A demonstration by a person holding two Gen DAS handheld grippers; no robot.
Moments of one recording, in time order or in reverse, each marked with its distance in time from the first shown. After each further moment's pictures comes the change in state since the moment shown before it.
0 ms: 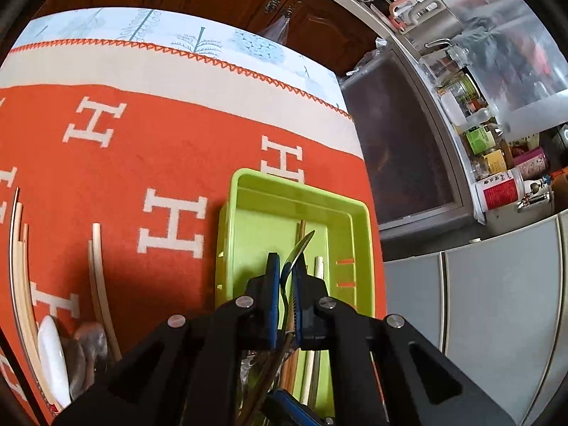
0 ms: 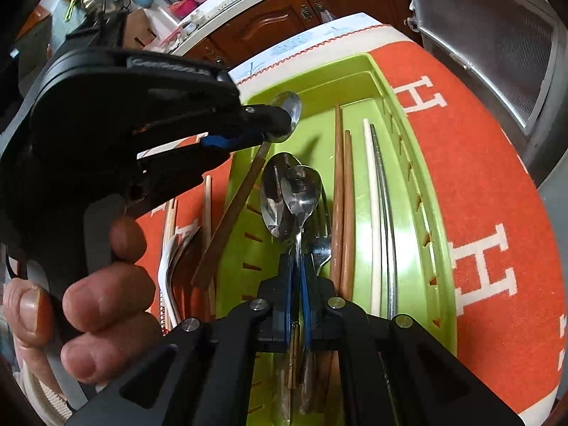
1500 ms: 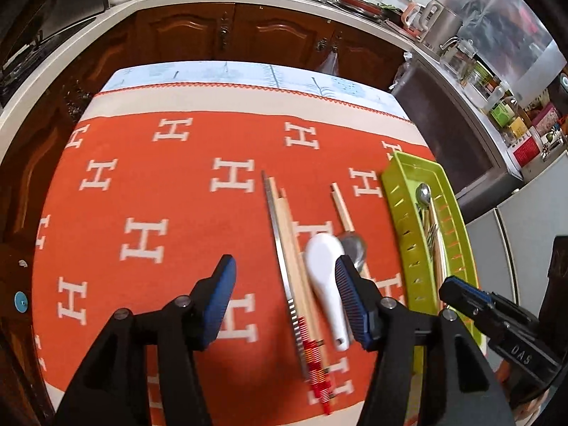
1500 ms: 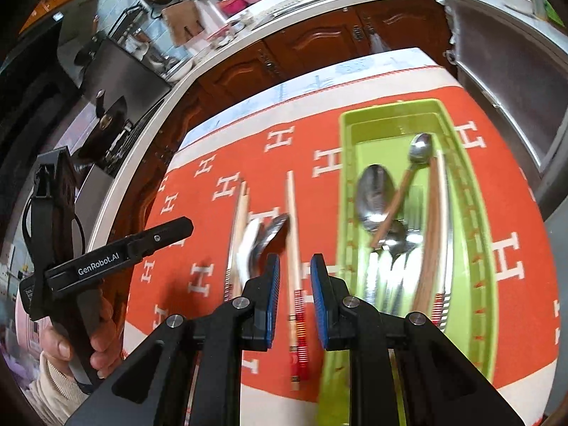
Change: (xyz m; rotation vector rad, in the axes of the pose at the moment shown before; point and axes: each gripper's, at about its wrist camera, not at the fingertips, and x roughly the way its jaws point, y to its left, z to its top) left arm -0.184 0.132 -0.065 0.179 -0.112 0.255; right arm -0.067 0.095 -0.031 -0.156 -0.034 0.052
